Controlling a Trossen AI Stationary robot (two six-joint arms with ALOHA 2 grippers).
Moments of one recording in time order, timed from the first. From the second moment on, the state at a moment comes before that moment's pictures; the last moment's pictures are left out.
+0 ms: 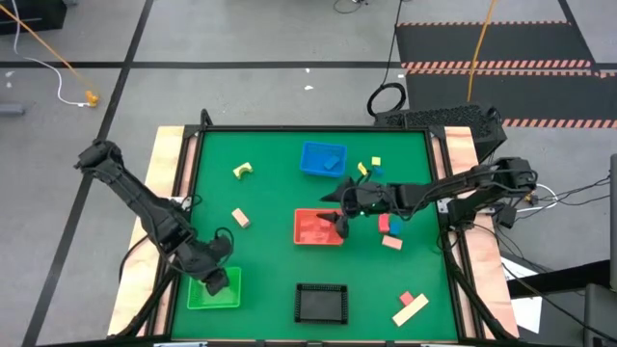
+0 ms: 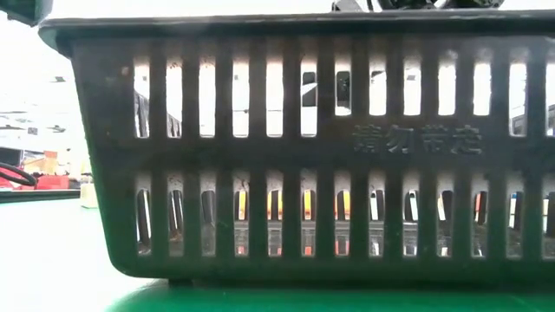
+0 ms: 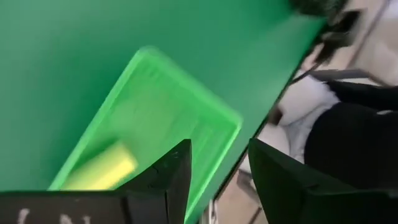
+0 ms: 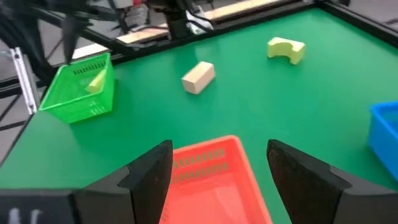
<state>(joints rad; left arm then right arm) -0.73 1.12 0.77 -0.60 0.04 -1.45 0.04 1.46 0.73 0.30 0.10 0.30</state>
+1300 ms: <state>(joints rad) -0.16 1.18 0.77 -0.76 -0.16 -0.24 -0.04 1.35 0.73 0.11 0.21 0.27</state>
